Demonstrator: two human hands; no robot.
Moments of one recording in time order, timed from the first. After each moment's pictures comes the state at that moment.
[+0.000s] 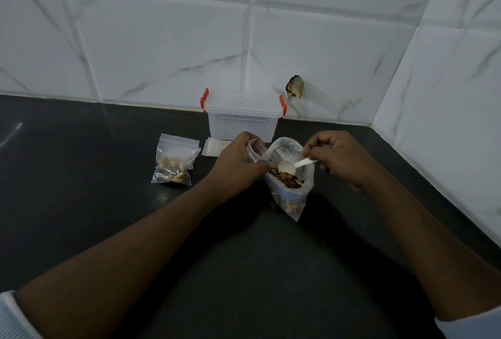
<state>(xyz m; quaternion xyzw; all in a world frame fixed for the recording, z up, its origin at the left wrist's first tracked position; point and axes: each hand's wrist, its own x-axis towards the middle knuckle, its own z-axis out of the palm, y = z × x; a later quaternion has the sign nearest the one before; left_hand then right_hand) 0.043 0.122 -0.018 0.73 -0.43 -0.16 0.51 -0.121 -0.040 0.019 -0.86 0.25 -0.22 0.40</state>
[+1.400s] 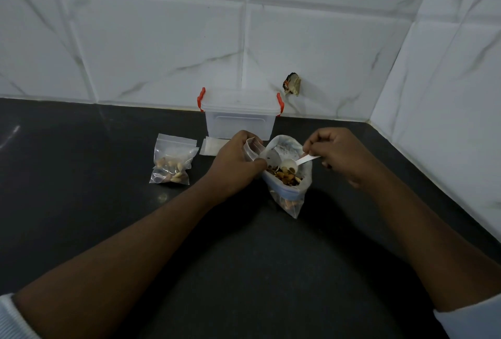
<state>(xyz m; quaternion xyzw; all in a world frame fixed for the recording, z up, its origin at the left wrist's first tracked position) 0.046 0.120 -0.022 0.73 -0.43 -0.16 0.51 -0.120 -0.050 0.015 -0.82 0.28 -0.23 0.43</state>
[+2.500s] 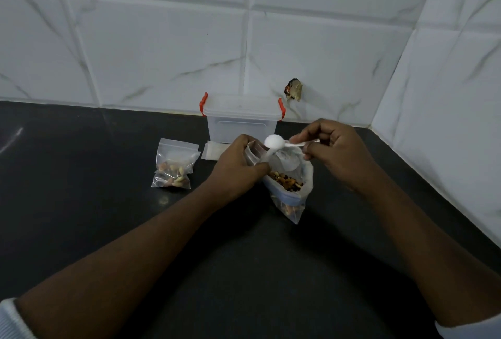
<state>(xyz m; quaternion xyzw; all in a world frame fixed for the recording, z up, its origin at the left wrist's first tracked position) 0.046 0.121 -0.024 0.71 -0.44 -0.15 0.53 -0.122 -0.031 0.024 -0.85 0.14 -0.31 0.41</state>
